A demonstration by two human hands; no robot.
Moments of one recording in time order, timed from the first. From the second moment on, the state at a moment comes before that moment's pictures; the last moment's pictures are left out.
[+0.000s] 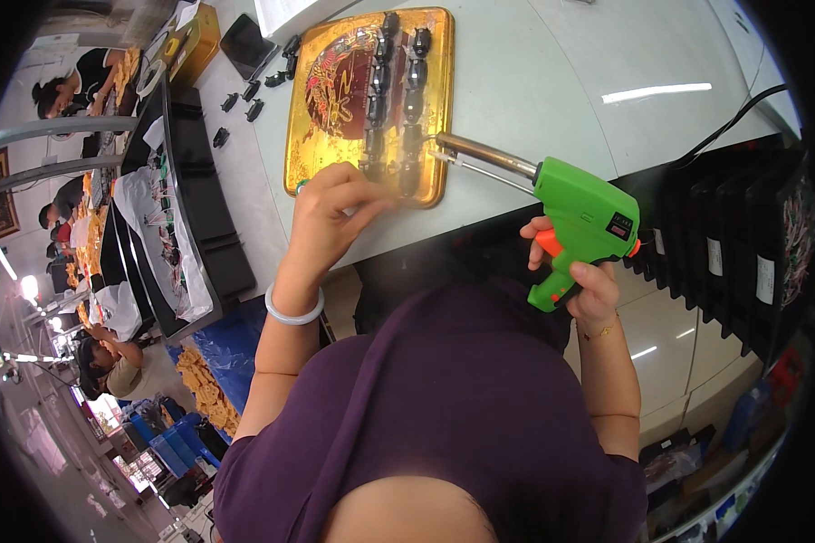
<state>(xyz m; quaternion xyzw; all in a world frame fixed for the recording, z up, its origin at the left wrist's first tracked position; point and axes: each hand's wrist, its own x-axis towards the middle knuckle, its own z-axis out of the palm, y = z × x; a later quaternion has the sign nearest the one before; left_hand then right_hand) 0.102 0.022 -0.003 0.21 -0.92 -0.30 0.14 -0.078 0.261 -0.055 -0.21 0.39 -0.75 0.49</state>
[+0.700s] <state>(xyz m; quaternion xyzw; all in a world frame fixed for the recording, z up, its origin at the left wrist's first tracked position) 0.107 0.051 -0.040 0.22 -0.92 -0.02 0.33 -0.089 0.267 -0.058 -0.24 0.39 -0.72 0.53</state>
